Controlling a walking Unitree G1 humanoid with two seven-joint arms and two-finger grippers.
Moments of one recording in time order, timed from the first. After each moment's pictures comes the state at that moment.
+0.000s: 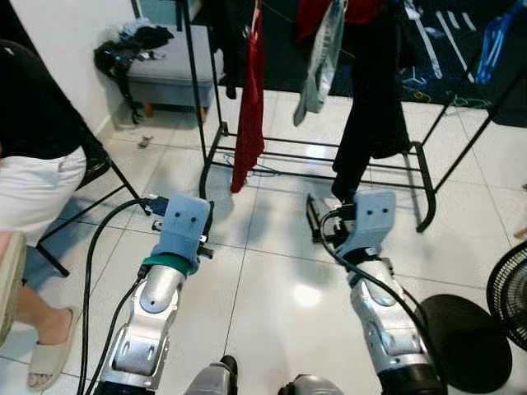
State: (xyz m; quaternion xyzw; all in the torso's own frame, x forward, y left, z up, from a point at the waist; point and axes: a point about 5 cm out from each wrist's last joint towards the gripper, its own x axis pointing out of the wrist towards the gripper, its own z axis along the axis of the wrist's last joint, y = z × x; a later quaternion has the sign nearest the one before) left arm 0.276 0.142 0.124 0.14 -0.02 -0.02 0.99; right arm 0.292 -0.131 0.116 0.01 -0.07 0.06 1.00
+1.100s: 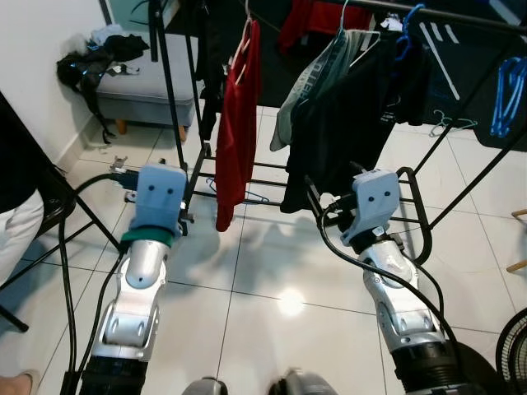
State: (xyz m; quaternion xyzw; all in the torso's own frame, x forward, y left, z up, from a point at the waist) left arm 0.294 0.146 0.174 0.12 -0.14 0.02 0.98; right arm 0.307 -0.142 0.145 -0.07 -0.14 0.11 0.98
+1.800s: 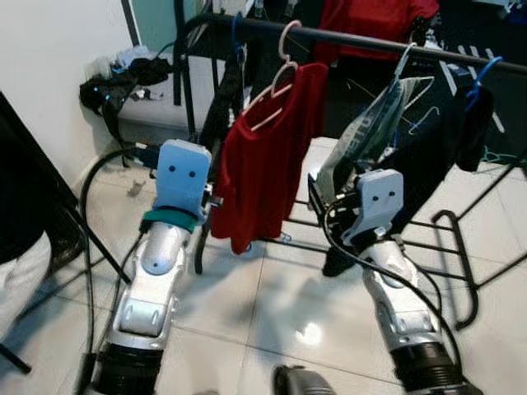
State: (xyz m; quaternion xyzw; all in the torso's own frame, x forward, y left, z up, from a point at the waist) left arm 0.294 0.103 0.203 0.08 -0.18 -0.08 0.98; right arm 0.308 -0.147 0.146 -0.06 -0.14 0.10 0.98
